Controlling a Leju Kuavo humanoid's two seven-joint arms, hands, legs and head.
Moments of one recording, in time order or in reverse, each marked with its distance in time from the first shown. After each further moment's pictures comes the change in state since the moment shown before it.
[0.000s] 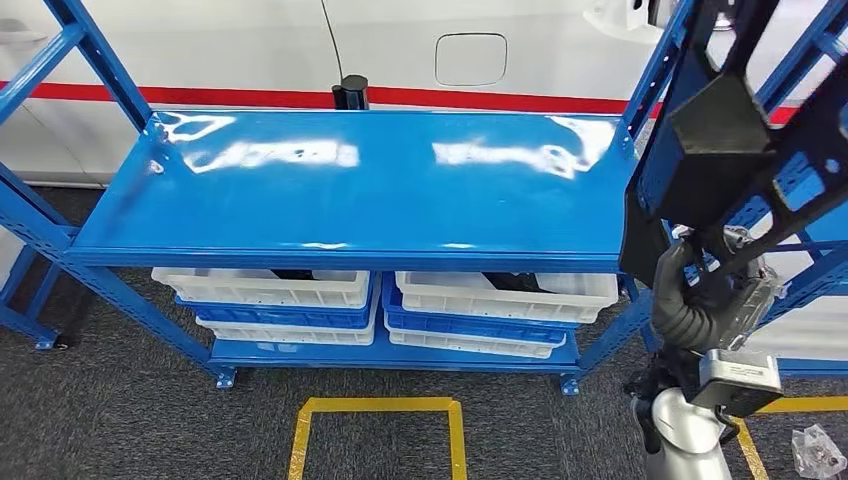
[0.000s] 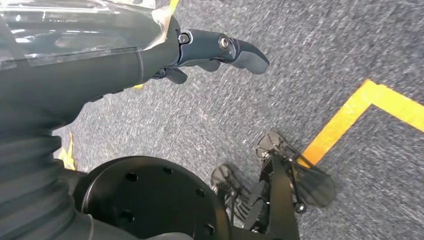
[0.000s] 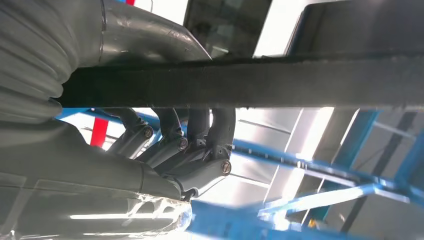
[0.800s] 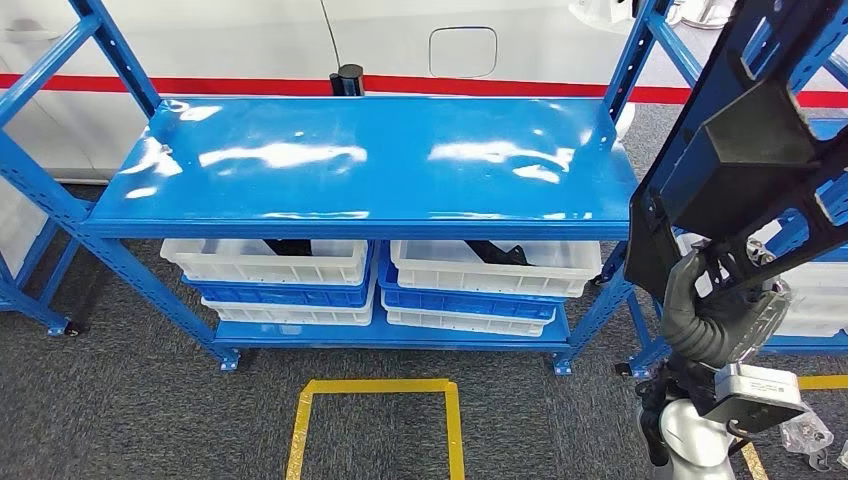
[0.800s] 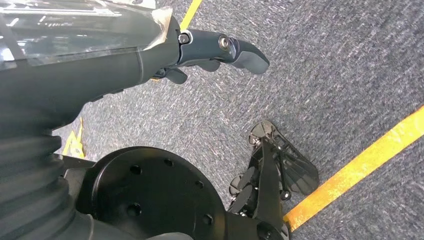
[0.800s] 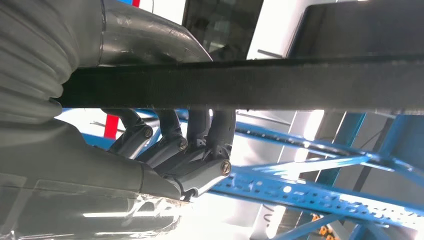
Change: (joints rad) left arm -0.006 -0.003 0.045 0.000 0.038 0.024 0.033; right arm 0.056 -0.002 -0.023 -0.042 -0.033 -0.003 -0.008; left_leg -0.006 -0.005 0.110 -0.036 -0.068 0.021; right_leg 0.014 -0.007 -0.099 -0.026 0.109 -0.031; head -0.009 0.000
